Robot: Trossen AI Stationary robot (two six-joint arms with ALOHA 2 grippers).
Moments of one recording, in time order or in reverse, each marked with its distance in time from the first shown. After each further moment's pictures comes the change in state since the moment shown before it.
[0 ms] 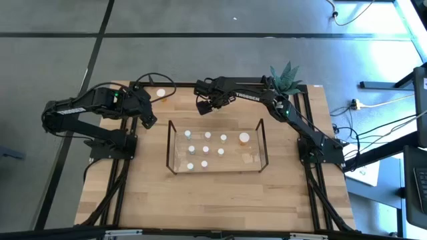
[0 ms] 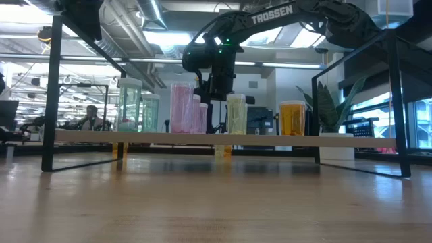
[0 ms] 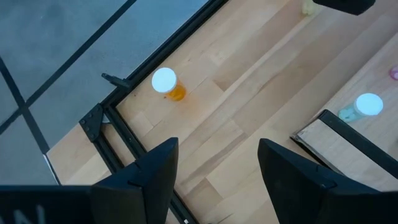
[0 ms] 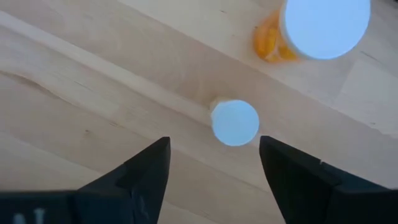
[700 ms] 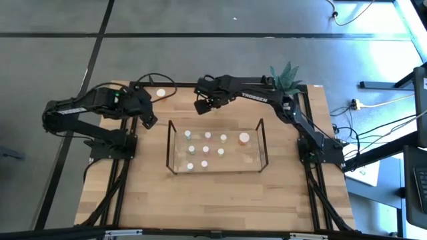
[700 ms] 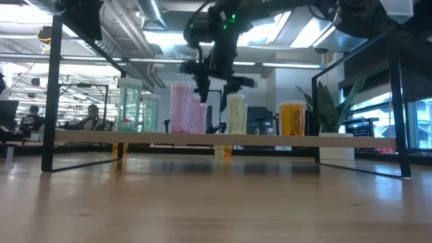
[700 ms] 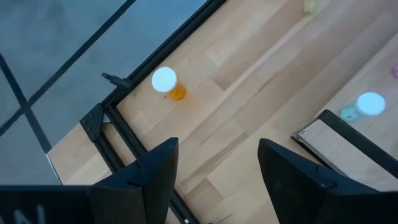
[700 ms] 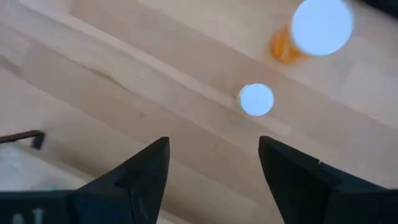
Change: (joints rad) left arm 0.000 0.010 0.000 0.000 0.000 0.000; right arm 0.051 -0.112 -0.001 0.006 -0.010 0.027
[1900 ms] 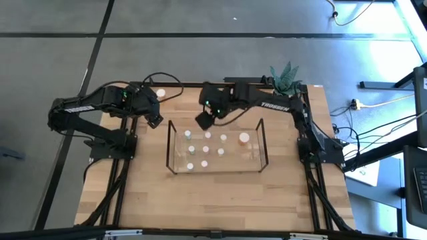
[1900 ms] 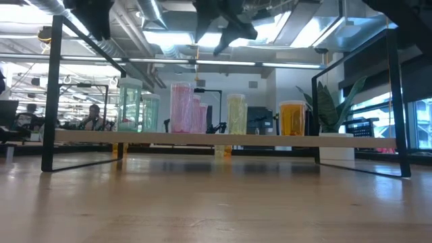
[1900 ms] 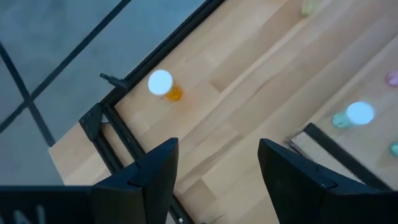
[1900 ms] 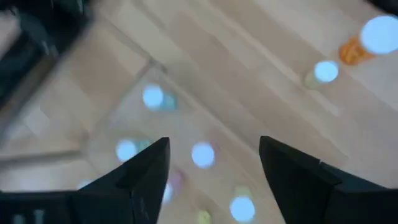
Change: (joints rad) left arm 0.000 0.105 0.089 -0.027 0.008 -0.034; right arm 0.191 -0.202 0.024 -0.051 -0.047 -0.106
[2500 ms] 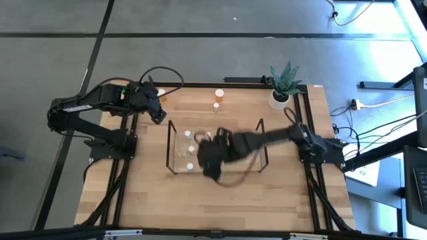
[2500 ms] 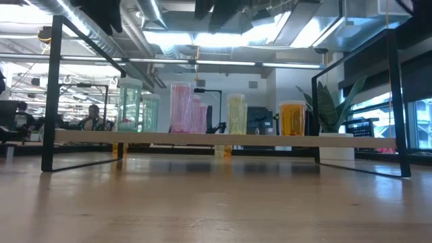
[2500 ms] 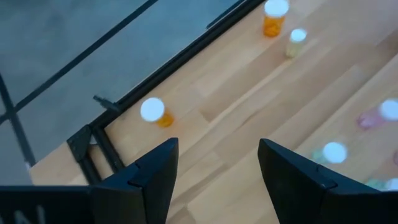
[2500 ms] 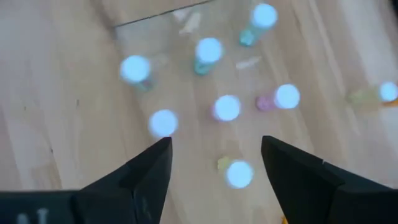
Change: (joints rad) left arm 0.014 0.000 0.028 0.104 -0.036 0.010; right arm 0.394 0.061 -0.004 -0.048 0.260 -0.213
